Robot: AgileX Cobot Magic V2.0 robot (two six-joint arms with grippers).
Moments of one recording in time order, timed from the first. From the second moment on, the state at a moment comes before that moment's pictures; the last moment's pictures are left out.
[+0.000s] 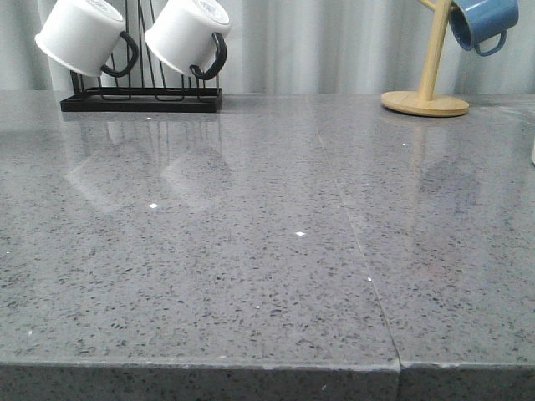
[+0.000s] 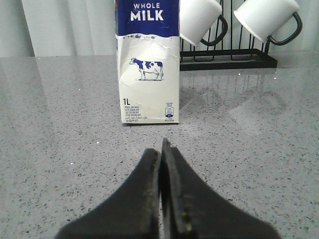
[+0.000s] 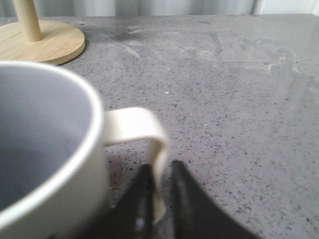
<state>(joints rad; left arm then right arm) -0.01 -0.01 -0.01 -0.04 0.15 0.05 -0.25 1.45 -0.44 -0.09 -0.69 0.02</state>
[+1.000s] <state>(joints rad) -0.01 -0.01 -0.01 -0.04 0.15 0.05 0.01 1.11 -0.38 -0.20 -0.61 0.15</state>
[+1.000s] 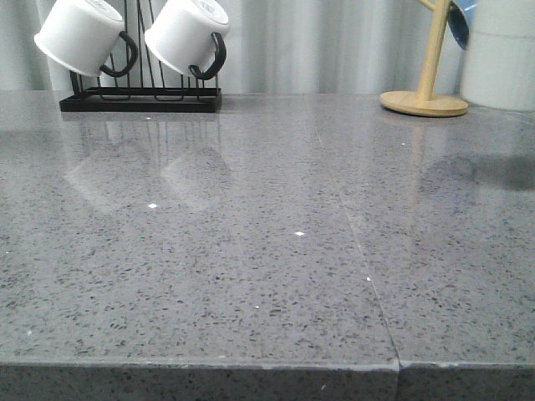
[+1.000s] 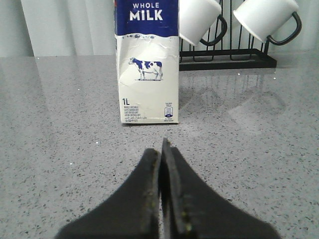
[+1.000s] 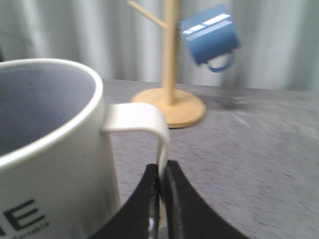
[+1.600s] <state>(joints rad) -0.01 -0.01 -0.01 -0.04 0.15 0.05 0.34 1.44 -0.59 -0.14 -0.72 0.15</state>
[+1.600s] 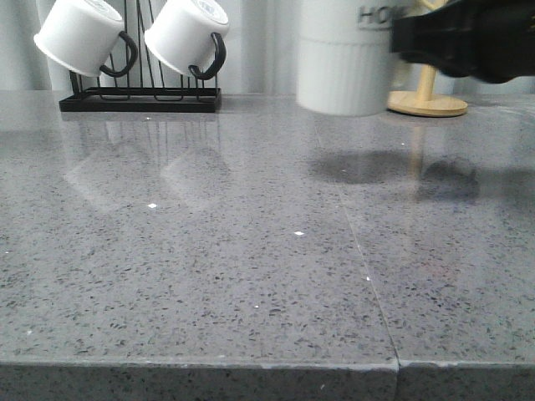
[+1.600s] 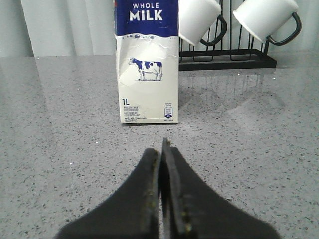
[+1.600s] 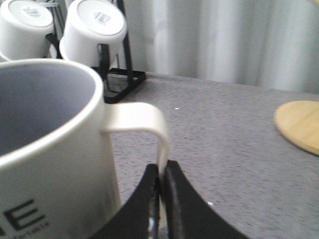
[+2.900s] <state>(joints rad) -0.01 -0.01 -0.01 -0.04 0.15 0.05 0.37 1.60 -0.55 -0.12 -0.85 0.14</state>
